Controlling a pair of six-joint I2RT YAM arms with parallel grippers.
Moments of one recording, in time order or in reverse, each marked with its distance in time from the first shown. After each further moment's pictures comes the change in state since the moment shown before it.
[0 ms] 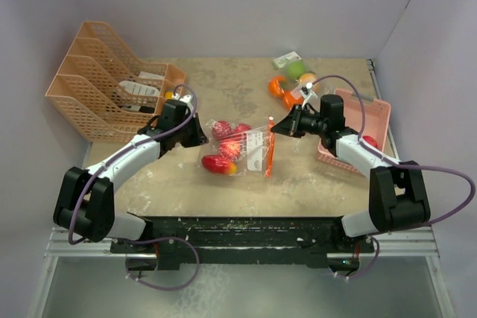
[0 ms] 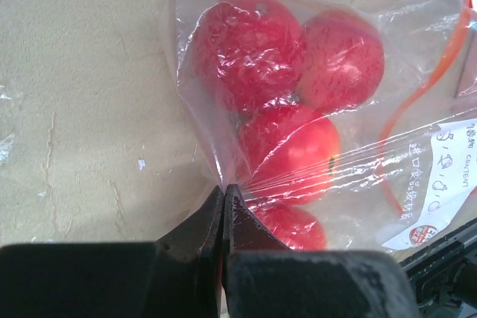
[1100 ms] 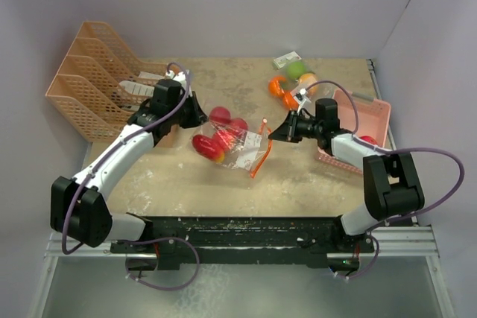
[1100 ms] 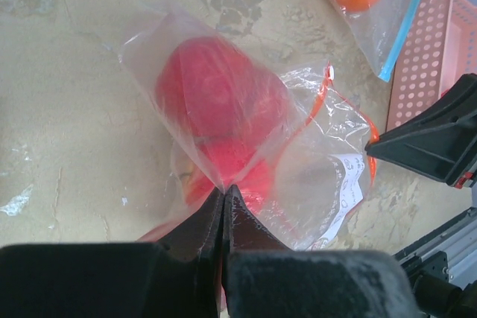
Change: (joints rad) left arm 0.006 -0.039 0.233 -0.106 0.006 0.008; right arm 0.006 0.086 -0.018 0.027 -0.059 -0.036
